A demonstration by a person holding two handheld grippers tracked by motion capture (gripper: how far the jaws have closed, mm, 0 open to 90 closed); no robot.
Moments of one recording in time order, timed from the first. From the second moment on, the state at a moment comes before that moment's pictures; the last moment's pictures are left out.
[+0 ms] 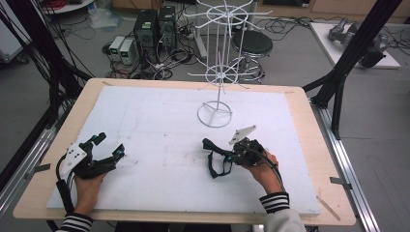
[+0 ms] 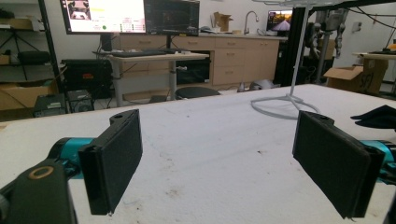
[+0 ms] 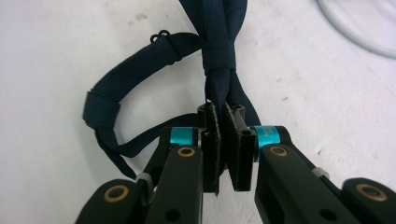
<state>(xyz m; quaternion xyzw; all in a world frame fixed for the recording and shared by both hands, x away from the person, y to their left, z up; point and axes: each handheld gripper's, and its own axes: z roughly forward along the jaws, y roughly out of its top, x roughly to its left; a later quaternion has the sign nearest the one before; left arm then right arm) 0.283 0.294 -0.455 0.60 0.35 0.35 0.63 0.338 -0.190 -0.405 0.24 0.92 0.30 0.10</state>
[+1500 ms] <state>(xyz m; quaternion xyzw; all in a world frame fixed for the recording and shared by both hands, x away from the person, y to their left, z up) 0.283 0.294 -0.455 0.60 0.35 0.35 0.63 0.320 -0.210 -0.358 0.28 0.78 0.52 0.20</state>
